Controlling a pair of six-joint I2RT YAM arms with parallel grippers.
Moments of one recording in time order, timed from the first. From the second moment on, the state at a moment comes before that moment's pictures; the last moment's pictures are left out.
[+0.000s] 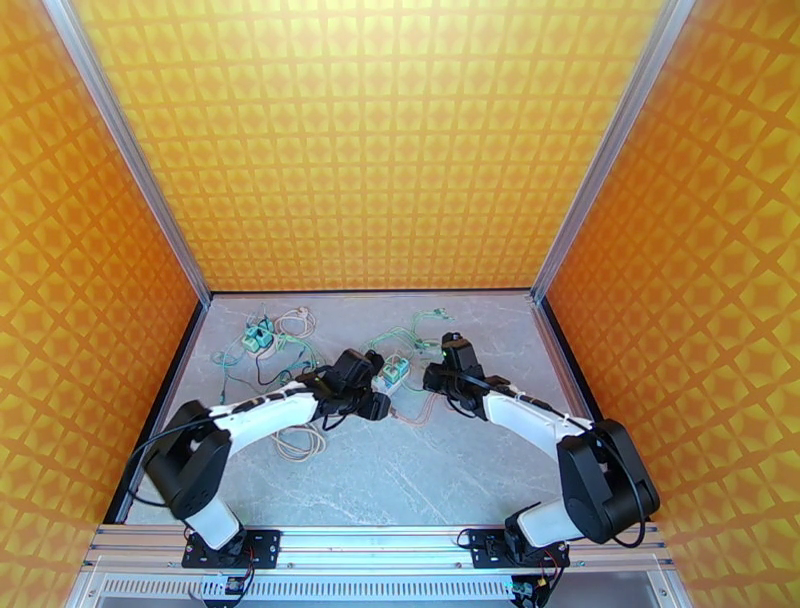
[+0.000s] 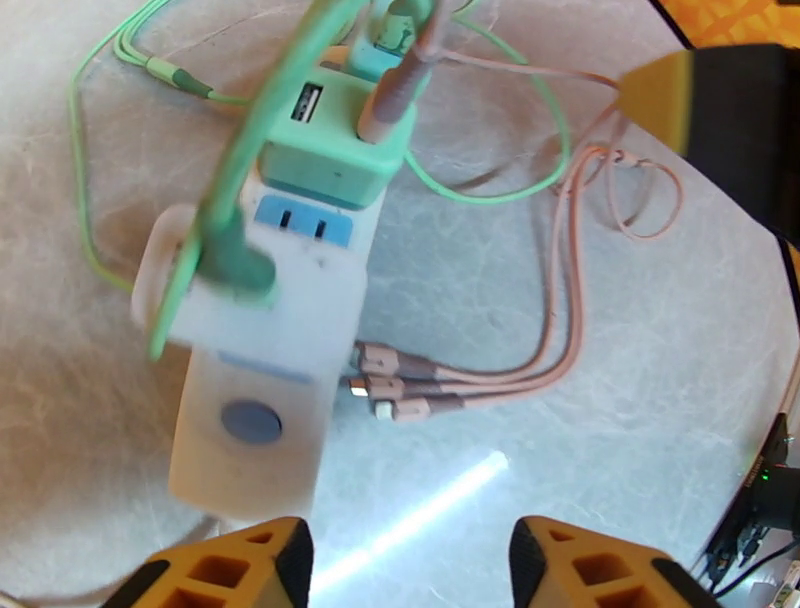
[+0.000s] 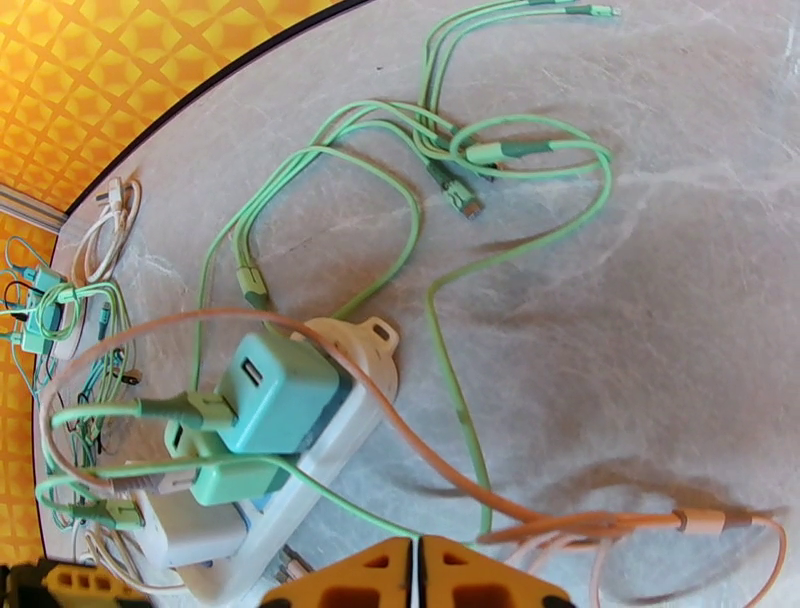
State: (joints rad) left arm -0.74 1.73 1.13 -0.35 0.17 -0.35; right arm 0.37 1.48 0.82 -0.14 -0.03 0.58
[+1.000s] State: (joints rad) left arm -0.67 1.96 1.39 -0.42 0.08 -0.21; right arm 0.37 1.41 0.76 -0.18 -0.03 0.59
